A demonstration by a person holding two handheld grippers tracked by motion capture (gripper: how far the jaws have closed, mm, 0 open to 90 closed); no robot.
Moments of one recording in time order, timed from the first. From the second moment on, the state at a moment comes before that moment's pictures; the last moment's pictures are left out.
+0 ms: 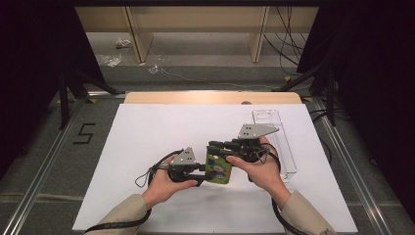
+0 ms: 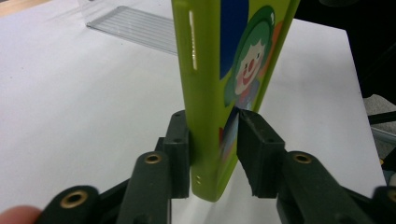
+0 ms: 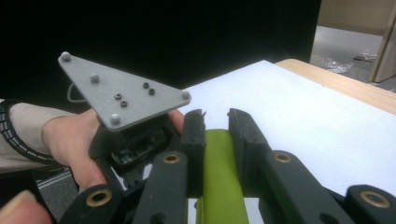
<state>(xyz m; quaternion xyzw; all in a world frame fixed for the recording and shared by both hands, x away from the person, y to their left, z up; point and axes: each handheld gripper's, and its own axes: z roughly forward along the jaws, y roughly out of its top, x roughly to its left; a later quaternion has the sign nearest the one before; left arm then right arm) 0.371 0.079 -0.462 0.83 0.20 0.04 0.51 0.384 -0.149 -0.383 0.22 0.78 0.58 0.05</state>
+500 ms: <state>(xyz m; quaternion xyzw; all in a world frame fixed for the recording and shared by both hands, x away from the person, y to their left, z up) 0.370 0.082 -0.457 0.84 0.22 0.03 0.50 0.384 -0.149 -0.384 0.21 0.78 0.59 0.03</state>
